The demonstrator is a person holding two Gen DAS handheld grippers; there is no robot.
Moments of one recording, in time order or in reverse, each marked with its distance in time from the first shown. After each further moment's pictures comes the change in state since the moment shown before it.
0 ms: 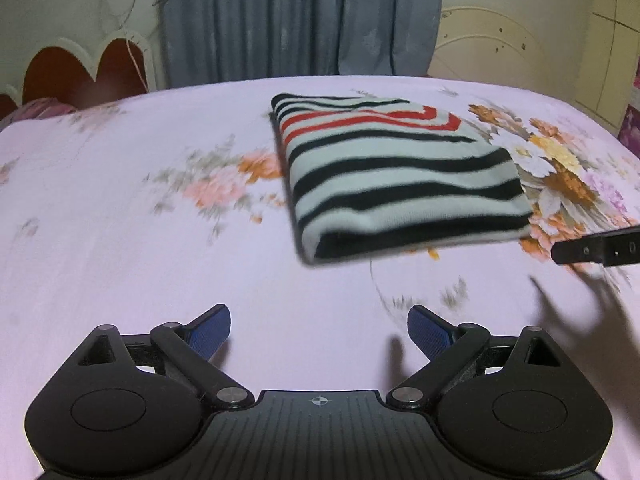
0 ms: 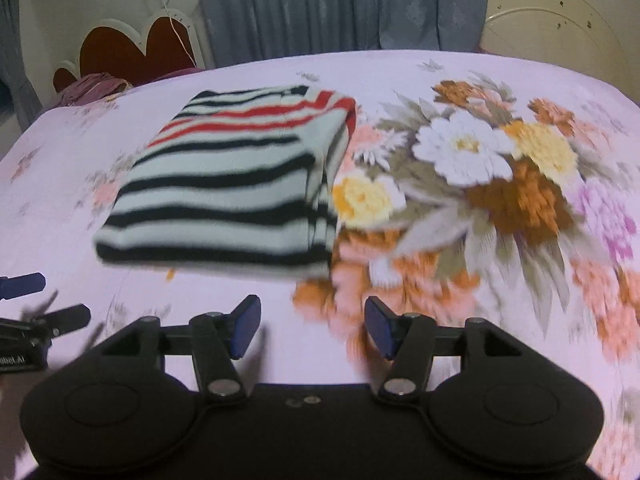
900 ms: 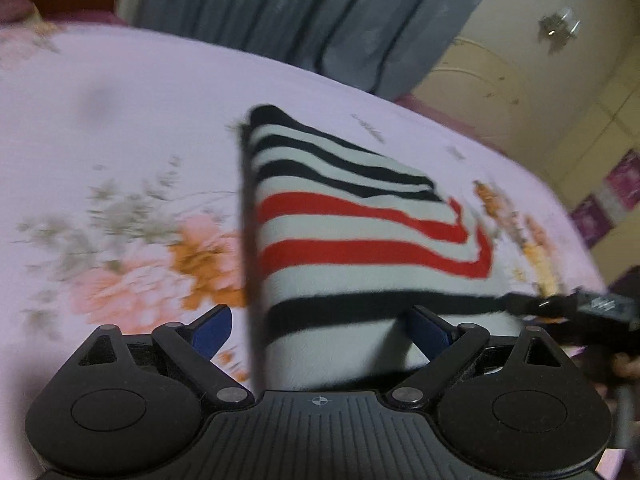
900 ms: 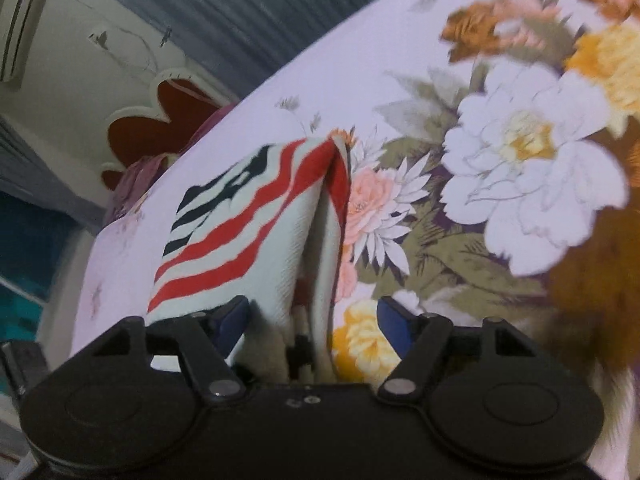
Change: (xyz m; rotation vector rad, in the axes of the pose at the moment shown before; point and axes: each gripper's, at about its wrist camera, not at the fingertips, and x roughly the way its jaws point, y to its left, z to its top) left arm 0.146 0.063 0.125 -0.298 0.101 -0.329; right arm 0.131 -0.109 0.108 0.410 0.099 0.438
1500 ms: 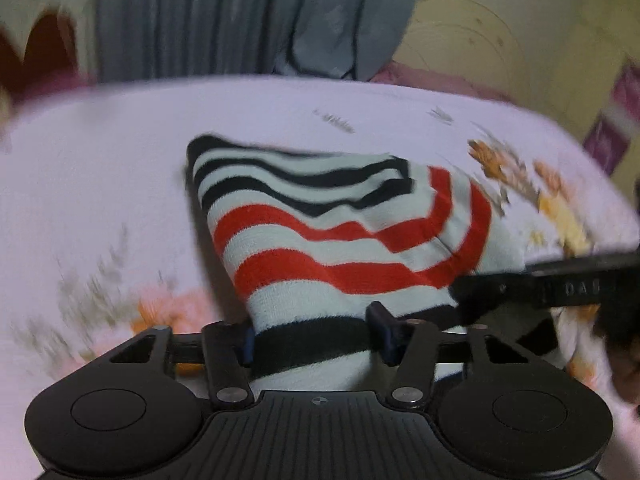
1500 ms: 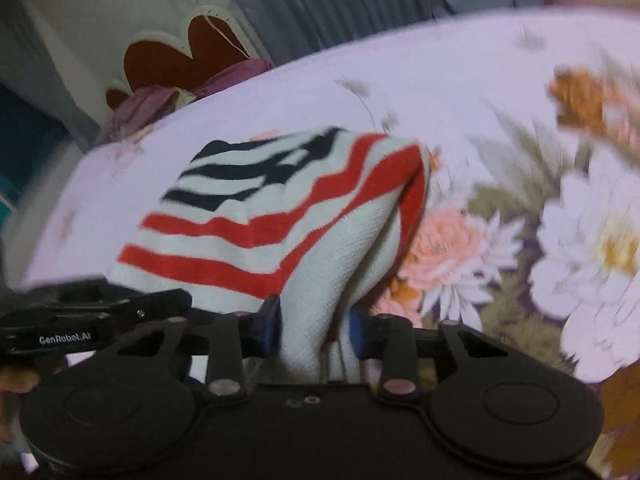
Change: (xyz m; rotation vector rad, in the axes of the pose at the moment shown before) left arm 0.021 -0.084 0.016 0.323 0.019 0.166; right arm 0.036 0.080 0.006 -0.338 0.056 -0.148
